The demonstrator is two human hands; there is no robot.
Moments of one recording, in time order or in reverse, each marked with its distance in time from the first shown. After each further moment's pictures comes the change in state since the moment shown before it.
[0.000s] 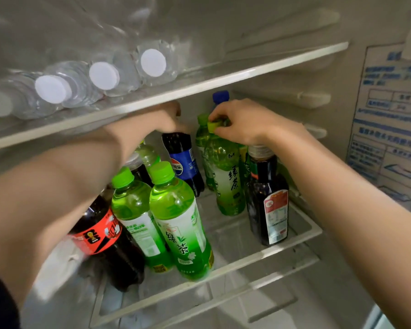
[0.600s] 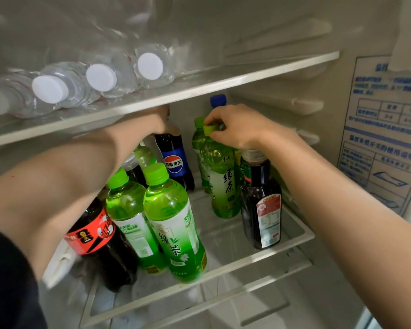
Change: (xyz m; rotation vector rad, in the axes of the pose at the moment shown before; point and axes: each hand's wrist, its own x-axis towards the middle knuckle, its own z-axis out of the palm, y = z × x) left_hand 0.007 -0.010 0.007 -0.120 0.058 -0.067; right_hand 0.000 0.003 0.001 0.035 -0.016 -0.002
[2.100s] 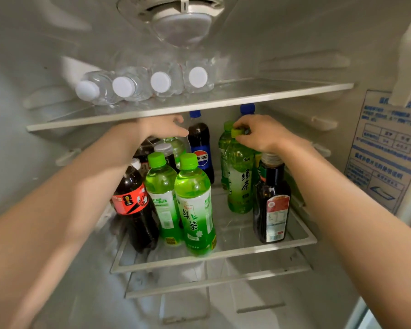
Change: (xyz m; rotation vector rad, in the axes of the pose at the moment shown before) left_hand -0.100 -0.028 -0.044 -0.170 -0.079 -0.036; right_hand 0.003 0.004 0.000 0.012 0.003 -0.025
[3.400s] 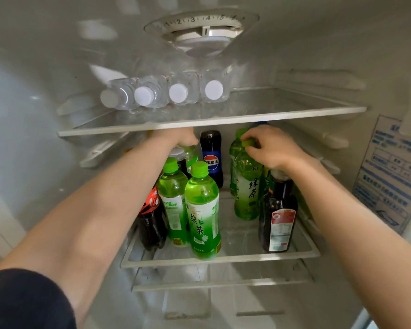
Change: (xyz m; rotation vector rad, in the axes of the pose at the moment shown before) left_hand 0.013 0.009 0.012 0.163 -0.087 -0.164; right_hand -0.005 -0.004 0.000 -0.073 0.030 -0.118
